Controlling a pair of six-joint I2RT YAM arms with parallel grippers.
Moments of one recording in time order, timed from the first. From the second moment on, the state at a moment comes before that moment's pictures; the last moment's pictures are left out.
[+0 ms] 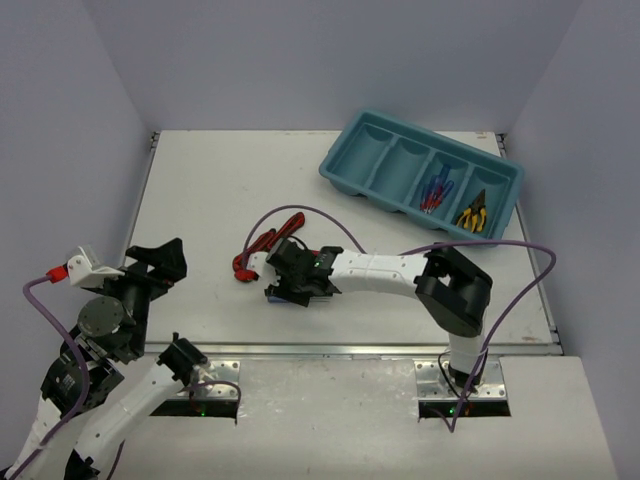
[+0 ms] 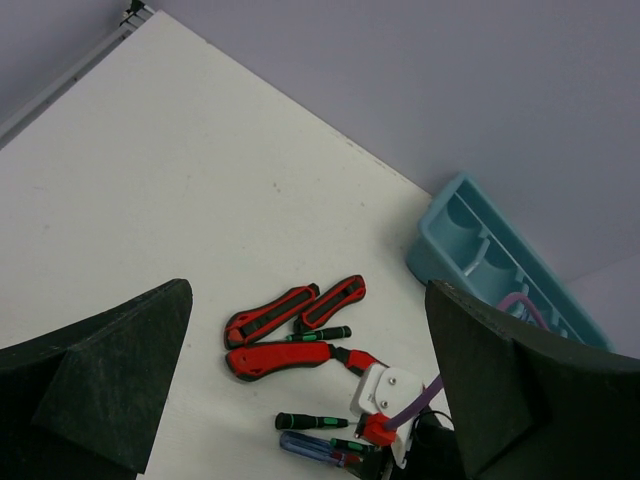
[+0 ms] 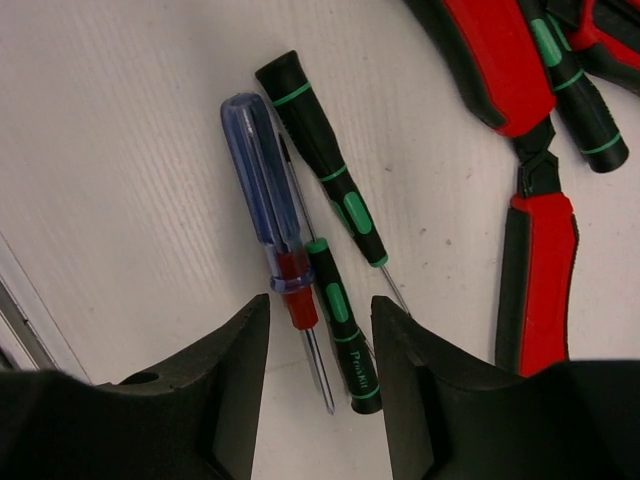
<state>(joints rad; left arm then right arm) -0.61 0.19 0.83 -0.77 -0.81 -0.66 1.09 1.91 1.26 -0.39 0.07 -0.30</state>
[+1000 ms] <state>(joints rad) -0.61 0.18 0.83 -0.77 -0.80 -0.66 1.14 2.05 1.30 -0.26 0.04 -0.30</state>
